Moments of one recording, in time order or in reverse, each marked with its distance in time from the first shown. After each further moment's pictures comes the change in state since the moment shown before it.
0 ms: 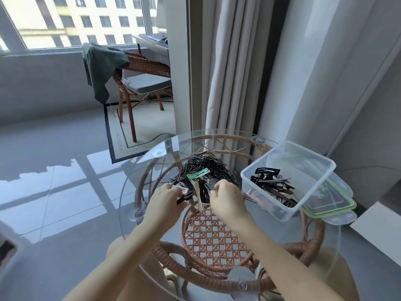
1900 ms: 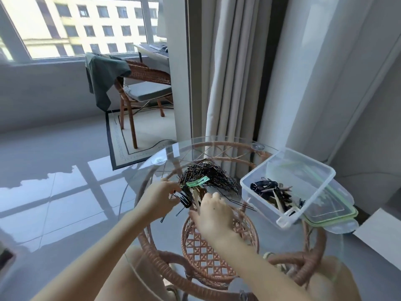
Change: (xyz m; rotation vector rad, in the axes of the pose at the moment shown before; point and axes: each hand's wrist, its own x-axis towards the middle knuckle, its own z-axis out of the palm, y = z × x) left_hand 0.035 -0.015 -0.029 -0.028 -0.158 0.077; right_hand -0.009 -0.020 0.023 -0.270 -0.040 -0.094
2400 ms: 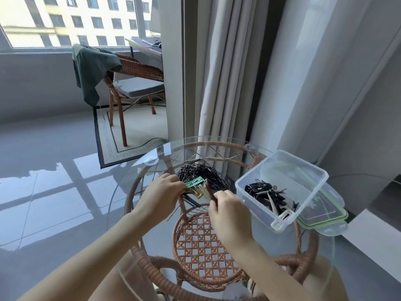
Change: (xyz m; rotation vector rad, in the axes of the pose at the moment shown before) left_hand 0.005 0.018 0.001 0.066 0.226 0.390; right_hand -0.012 0.031 -0.030 0.113 0.283 -0.063
